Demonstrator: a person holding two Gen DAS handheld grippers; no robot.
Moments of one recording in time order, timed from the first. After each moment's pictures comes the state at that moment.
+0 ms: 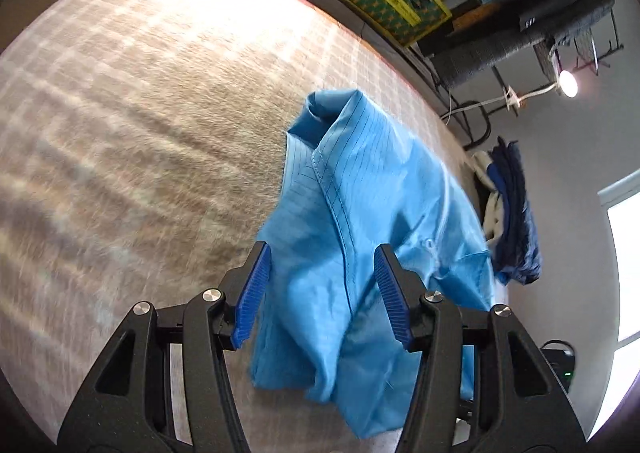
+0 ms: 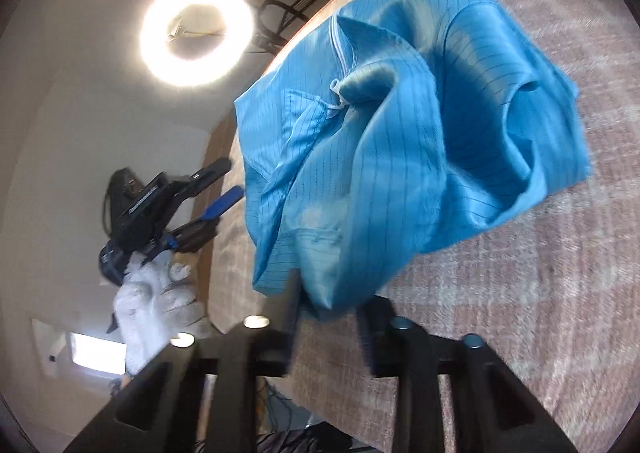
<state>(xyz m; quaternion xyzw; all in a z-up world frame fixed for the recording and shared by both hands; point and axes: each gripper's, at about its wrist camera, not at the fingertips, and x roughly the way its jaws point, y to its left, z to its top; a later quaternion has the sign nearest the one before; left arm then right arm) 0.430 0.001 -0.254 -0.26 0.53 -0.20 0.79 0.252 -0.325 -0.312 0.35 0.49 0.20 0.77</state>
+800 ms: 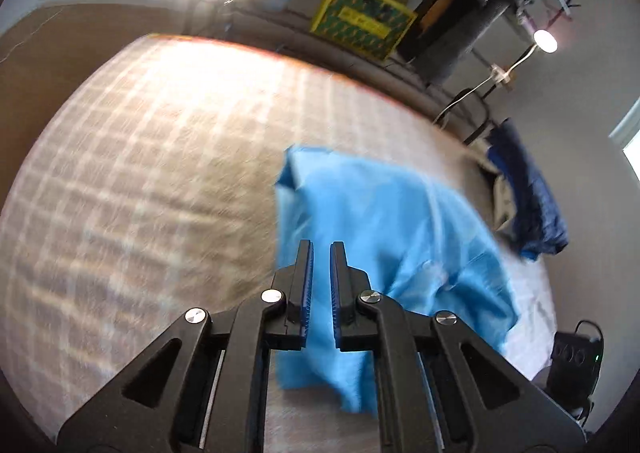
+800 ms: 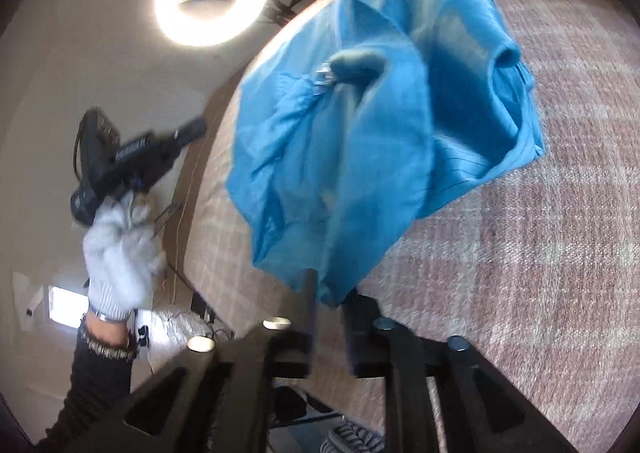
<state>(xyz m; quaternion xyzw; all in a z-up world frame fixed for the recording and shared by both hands) 0.400 -0.014 -0.182 -0.16 0.46 -0.20 0.85 0.204 -0.338 -0.294 0.26 0.51 0.24 0.78</state>
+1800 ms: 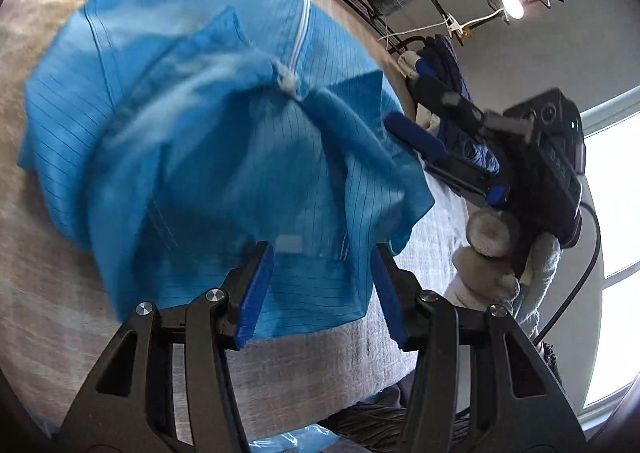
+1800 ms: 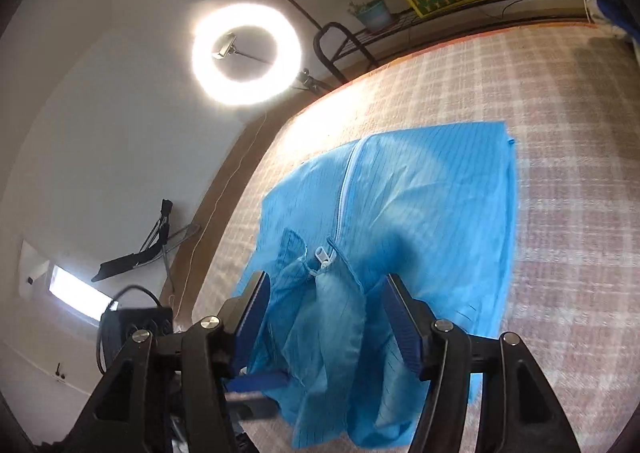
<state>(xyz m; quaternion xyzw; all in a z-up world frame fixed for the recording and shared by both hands) 0.291 -0.142 -0.251 -0.26 0.54 -0.29 0.74 0.315 -0.390 -0.248 0.24 0.44 0.28 0.82</state>
